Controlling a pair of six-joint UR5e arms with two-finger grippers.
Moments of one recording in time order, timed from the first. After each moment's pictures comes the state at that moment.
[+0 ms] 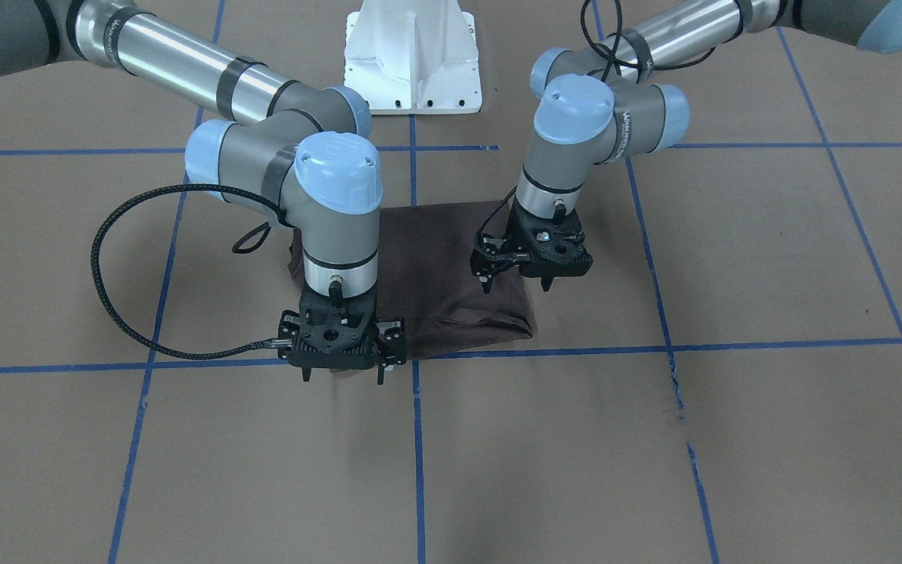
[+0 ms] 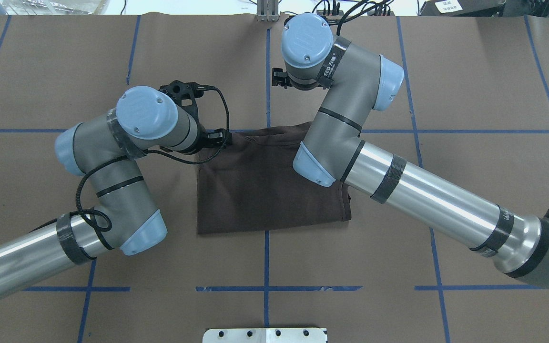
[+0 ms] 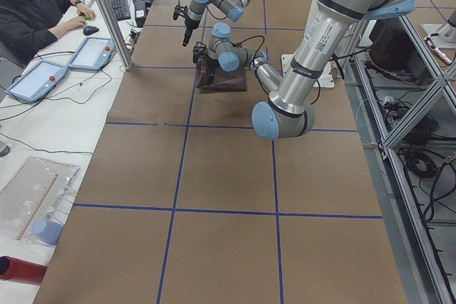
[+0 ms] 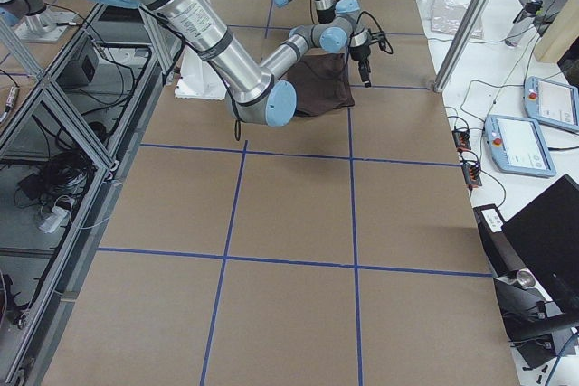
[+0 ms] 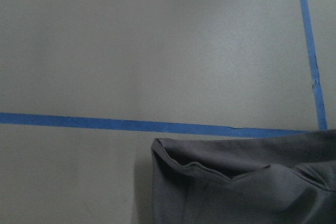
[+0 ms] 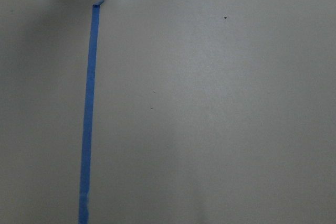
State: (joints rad) left arm -0.59 -2.20 -1.55 -1.86 -1.76 -1.27; right arm 0.69 -0.66 1.29 -1.44 1.64 1.12
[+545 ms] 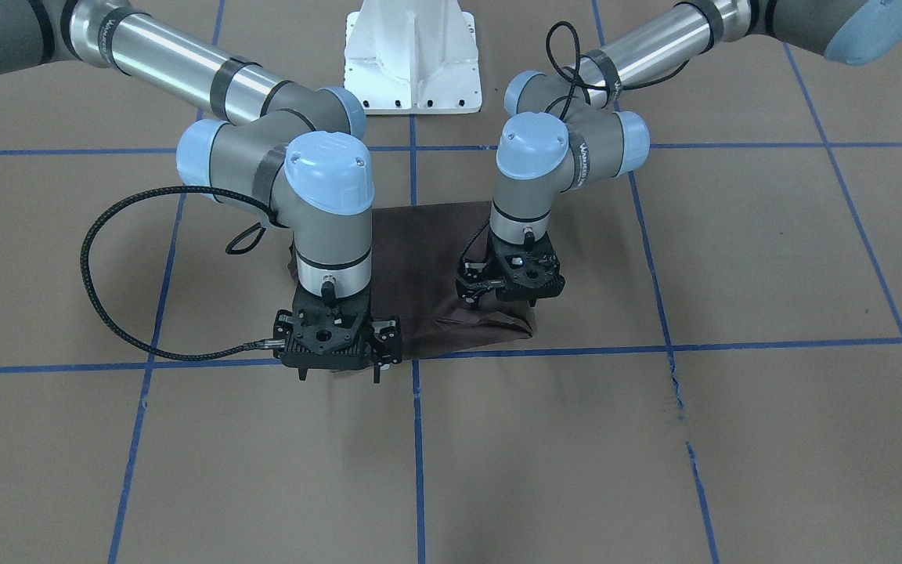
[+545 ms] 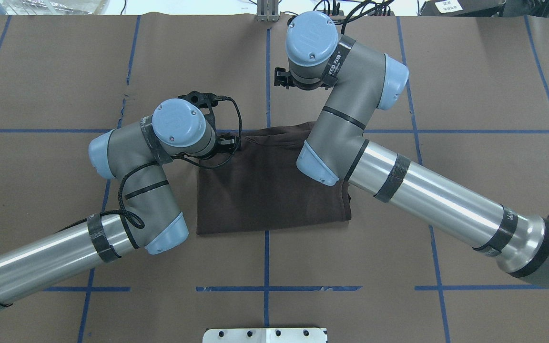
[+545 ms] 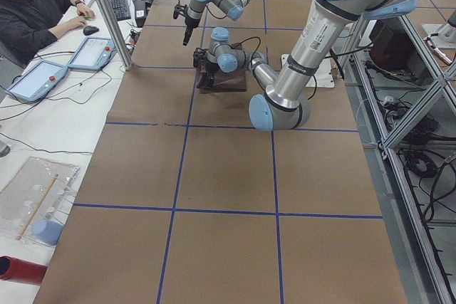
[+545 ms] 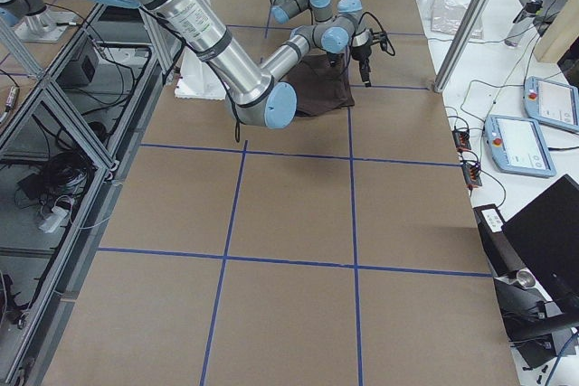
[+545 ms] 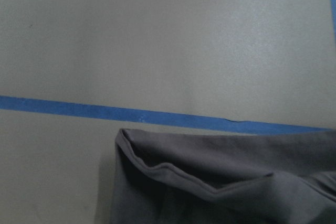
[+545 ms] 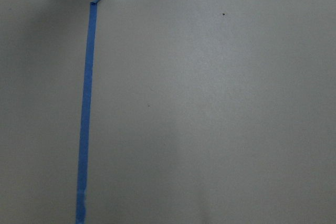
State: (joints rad) left arm -0.57 -2.26 -1.42 -1.86 -1.71 -1.28; right arm 0.70 -0.67 1.30 -1.44 1.65 1.12
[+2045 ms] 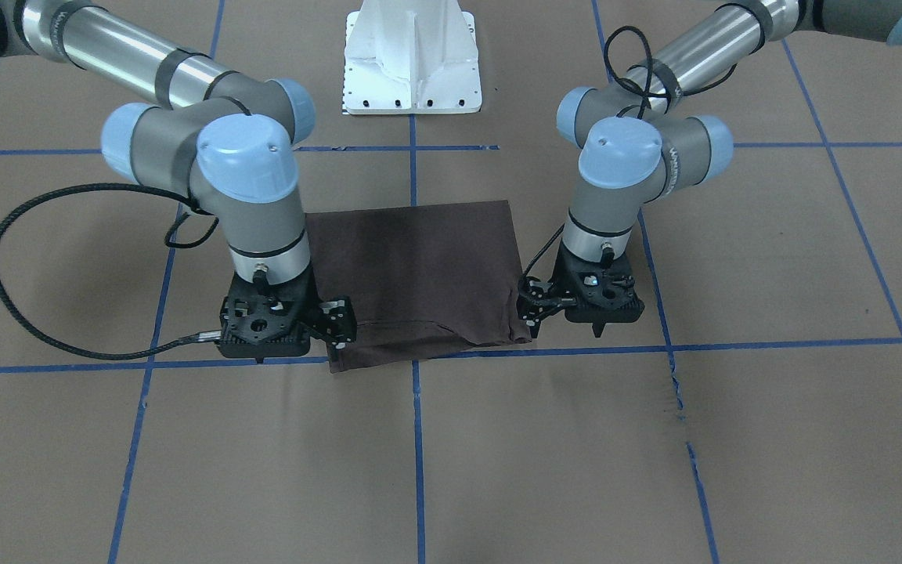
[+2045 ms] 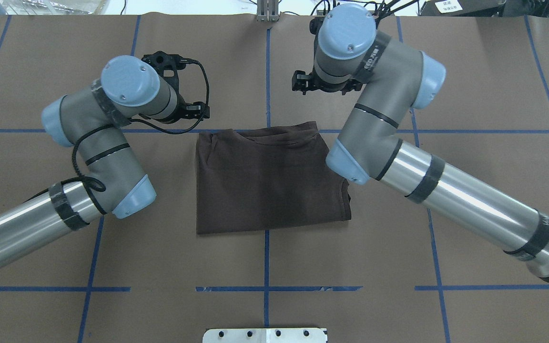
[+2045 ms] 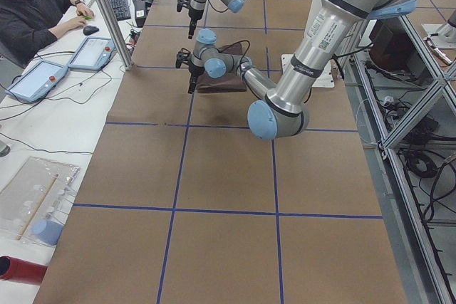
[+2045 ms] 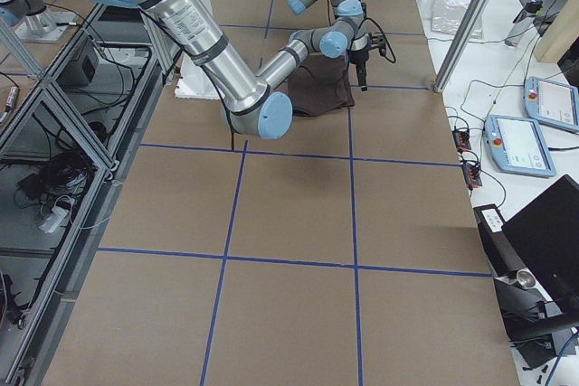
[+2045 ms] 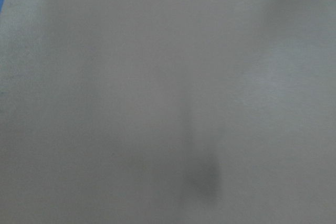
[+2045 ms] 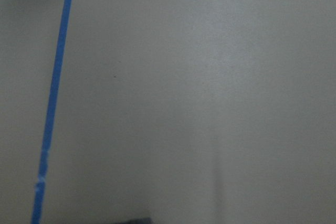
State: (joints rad) left arm -0.72 -2.12 -1.59 -1.88 -1.77 -1.04; right arm 0.79 -0.87 1.53 -1.47 1.84 0.98
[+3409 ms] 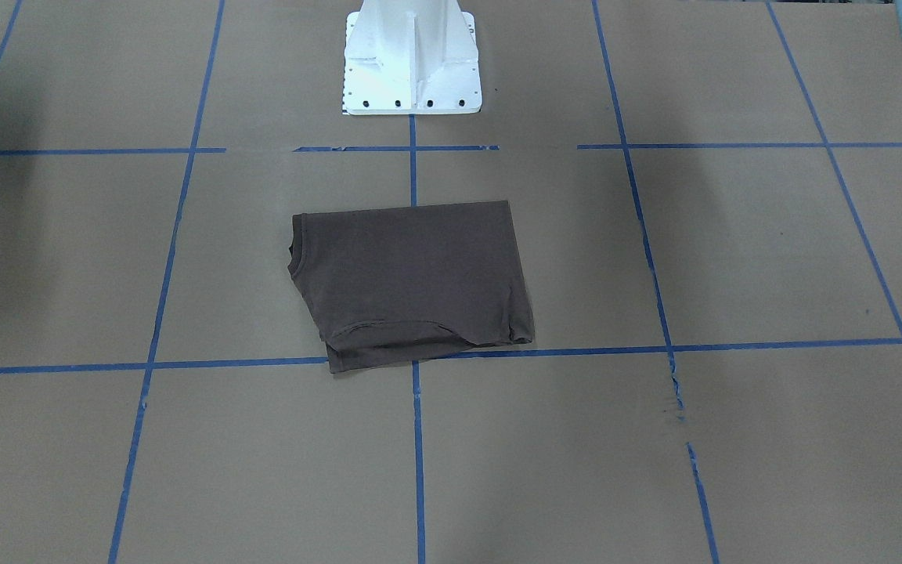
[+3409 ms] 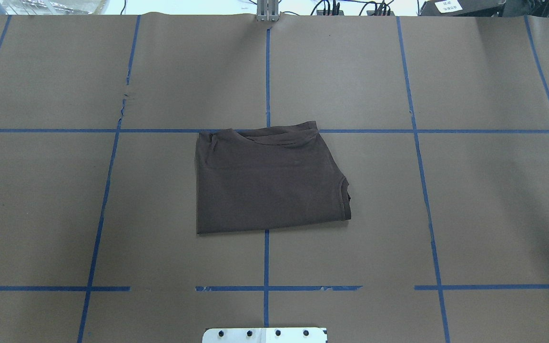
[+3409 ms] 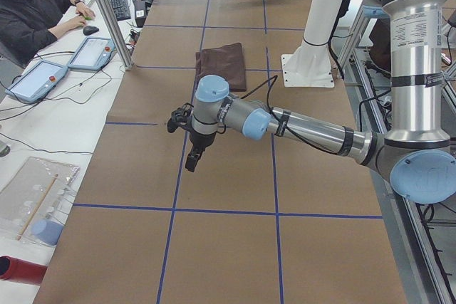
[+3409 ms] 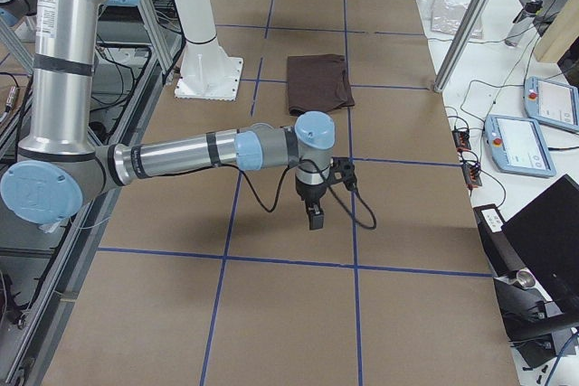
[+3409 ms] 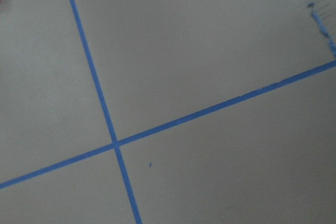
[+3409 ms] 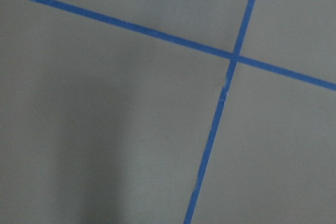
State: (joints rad) left arm -1.41 -1.45 -1.91 -1.75 -2.18 -0.13; right arm 1.45 -1.78 1.90 -1.60 2.31 -0.05
